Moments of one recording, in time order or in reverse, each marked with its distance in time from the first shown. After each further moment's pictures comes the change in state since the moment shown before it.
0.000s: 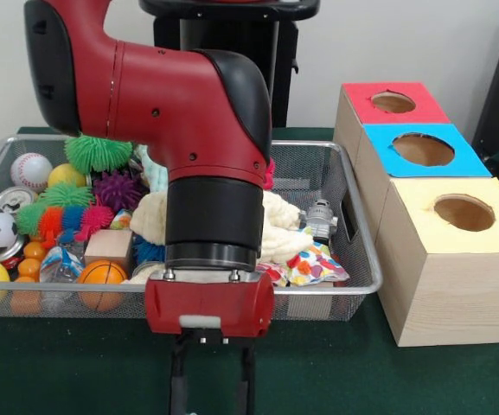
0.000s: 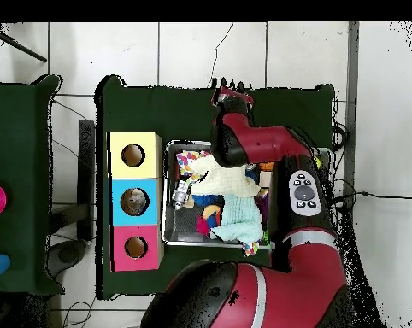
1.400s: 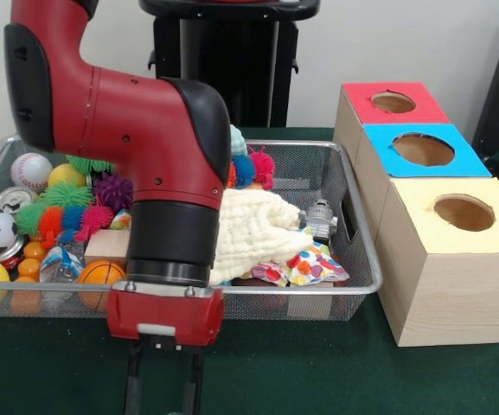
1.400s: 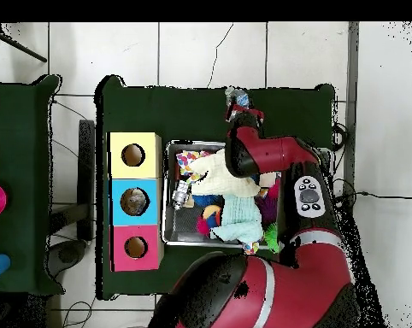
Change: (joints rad) arm -0.037 0.052 -0.030 -0.011 -0.118 0.009 0.000
